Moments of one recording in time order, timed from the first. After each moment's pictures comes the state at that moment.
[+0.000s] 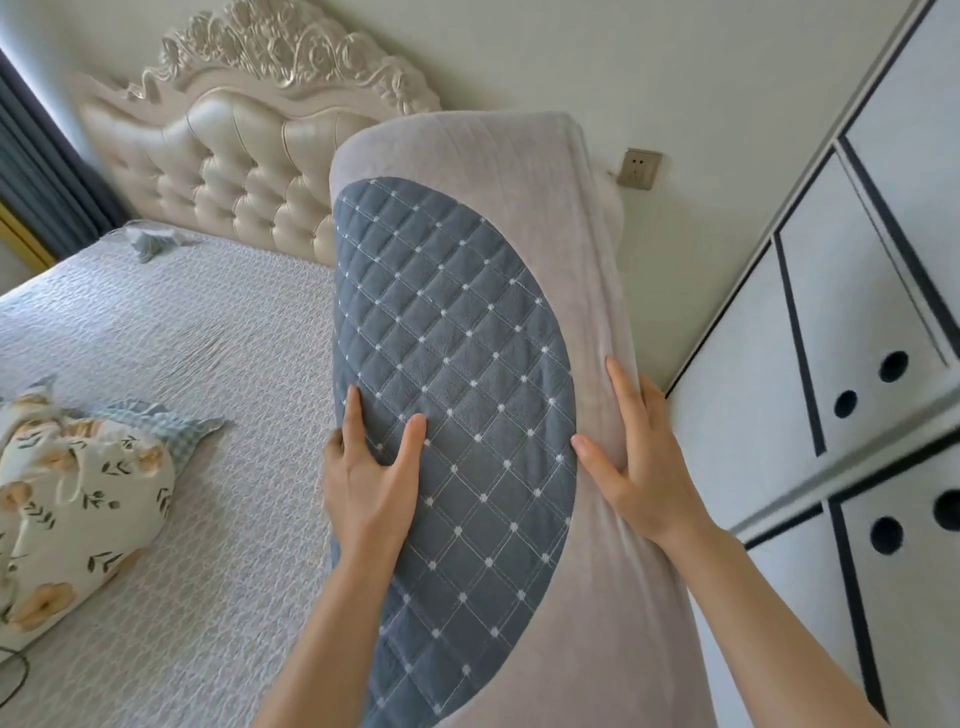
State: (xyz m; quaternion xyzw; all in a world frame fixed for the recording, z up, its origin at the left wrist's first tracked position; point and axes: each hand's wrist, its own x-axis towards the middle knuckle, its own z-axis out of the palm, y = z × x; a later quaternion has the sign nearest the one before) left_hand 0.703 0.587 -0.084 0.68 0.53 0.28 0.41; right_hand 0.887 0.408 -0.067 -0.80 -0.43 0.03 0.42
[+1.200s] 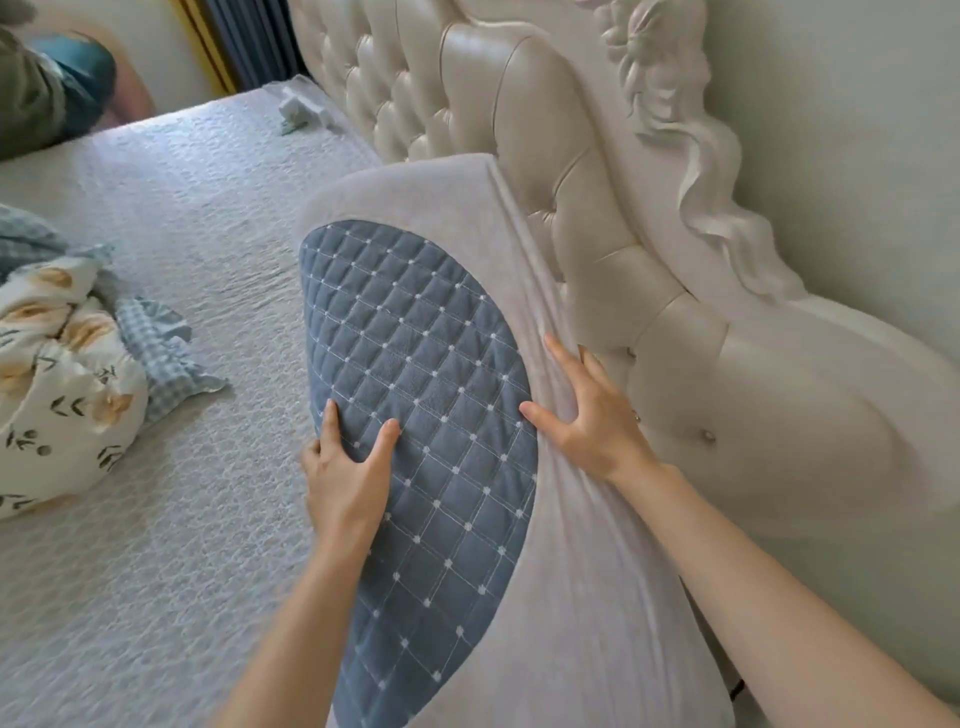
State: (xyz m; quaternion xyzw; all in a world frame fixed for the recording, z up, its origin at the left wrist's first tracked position) left_hand 1.001 0.905 -0.204 0.43 0.77 0.30 0.37; right_hand 1.259 0.910 -0.183 -0.70 -0.62 0.26 0.26
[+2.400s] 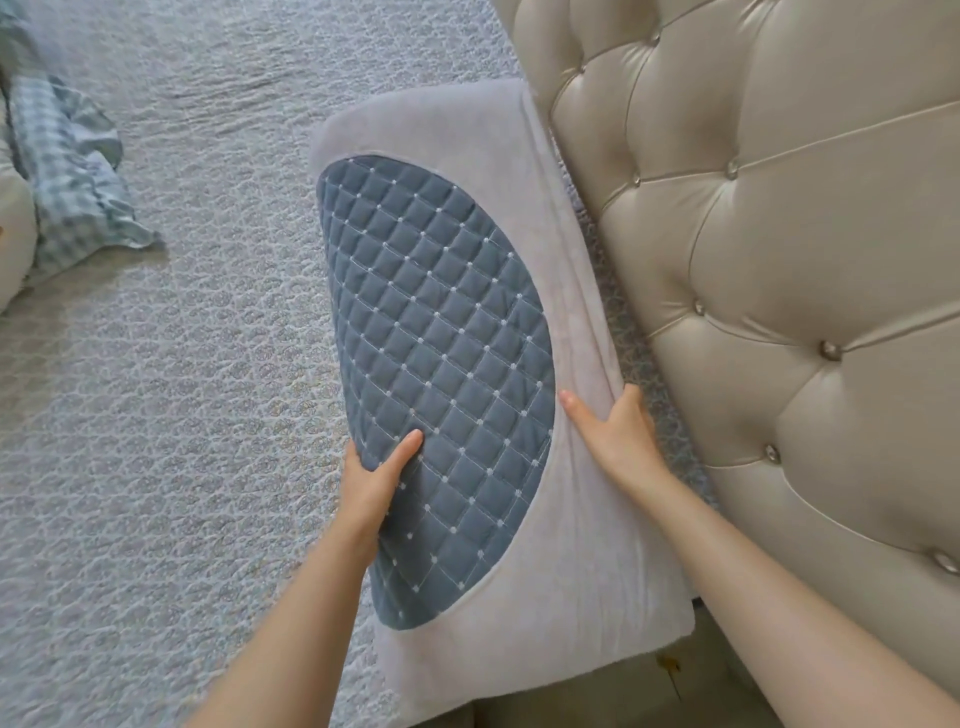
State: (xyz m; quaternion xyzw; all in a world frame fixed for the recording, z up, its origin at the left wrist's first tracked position) left_hand 1.047 0.946 -0.494 0.10 0.75 0.27 0.59; right_hand 1.307 1.007 -0.460 -0.81 -0.44 0.38 0.09
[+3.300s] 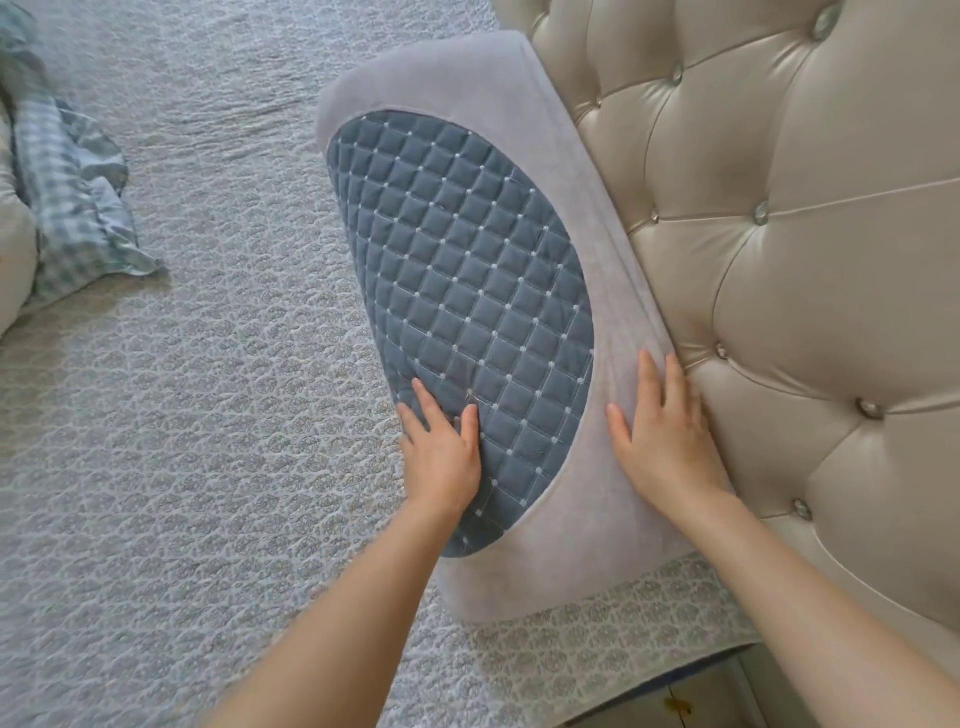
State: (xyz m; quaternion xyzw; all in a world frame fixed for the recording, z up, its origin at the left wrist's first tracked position) left_hand 1.107 1.025 -0.492 0.41 0.80 0.11 0.43; right_hand 1.320 1.044 -0.446 -0.75 -0.64 0.15 -0.05
